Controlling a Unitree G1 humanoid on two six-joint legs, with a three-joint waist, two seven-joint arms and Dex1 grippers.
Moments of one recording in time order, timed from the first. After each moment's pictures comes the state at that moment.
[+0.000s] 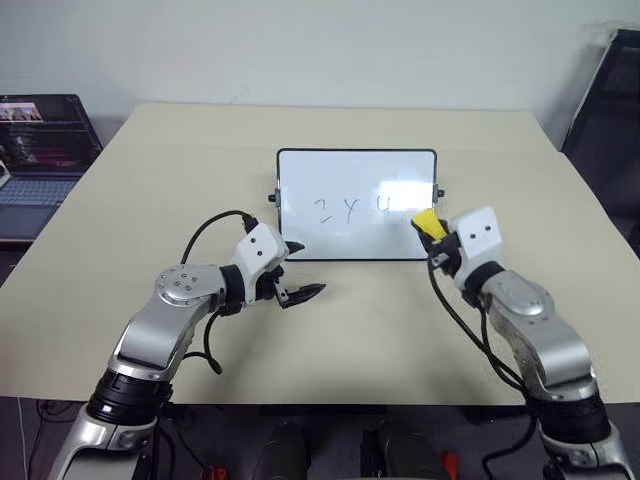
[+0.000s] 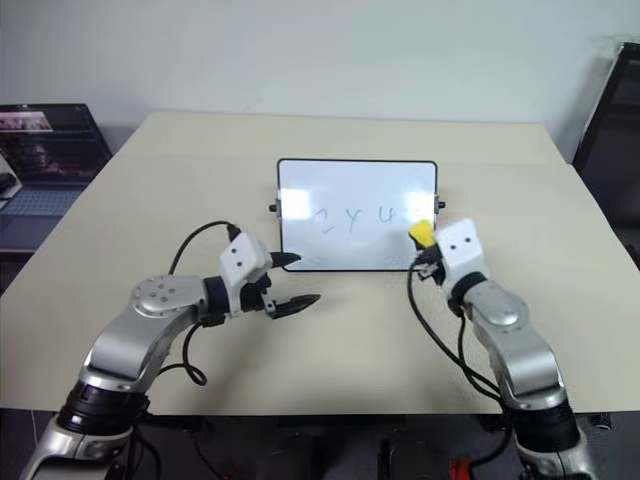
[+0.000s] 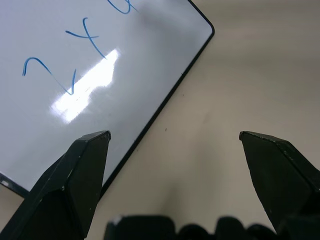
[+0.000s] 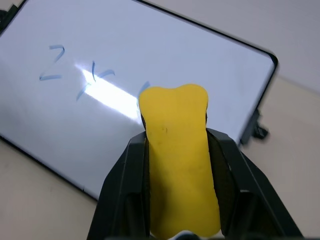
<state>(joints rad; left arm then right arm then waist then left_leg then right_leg) -0.38 0.61 -0.12 -0.22 -0.23 0.51 -0.81 -0.48 -0.37 0.16 -0.26 0.08 0.58 0.24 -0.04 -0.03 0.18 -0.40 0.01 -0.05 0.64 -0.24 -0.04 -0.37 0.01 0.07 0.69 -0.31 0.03</state>
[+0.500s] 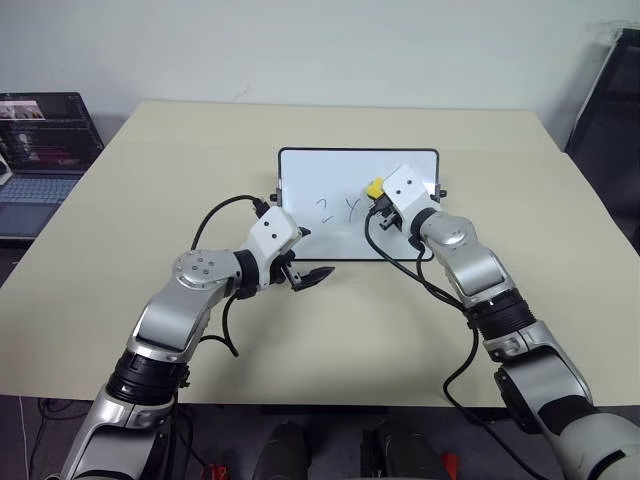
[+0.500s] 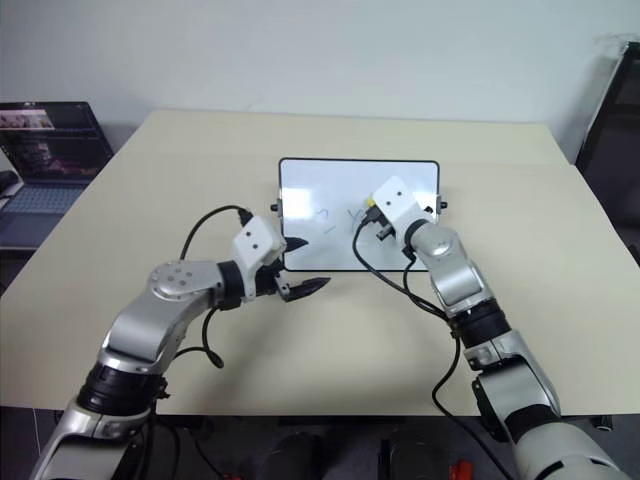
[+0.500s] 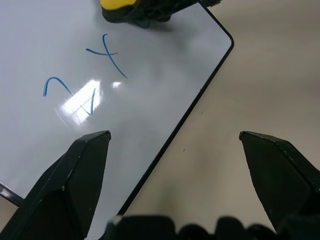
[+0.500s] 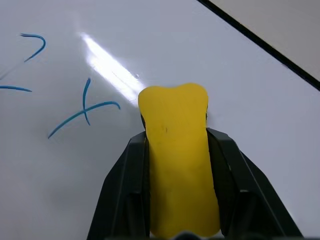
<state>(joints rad) -0.47 0.59 -0.15 -0.21 -0.22 0.56 -0.78 -0.82 -0.30 0.27 0.31 -0.09 0.42 0.31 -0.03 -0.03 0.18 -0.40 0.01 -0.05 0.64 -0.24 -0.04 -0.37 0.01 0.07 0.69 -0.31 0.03</state>
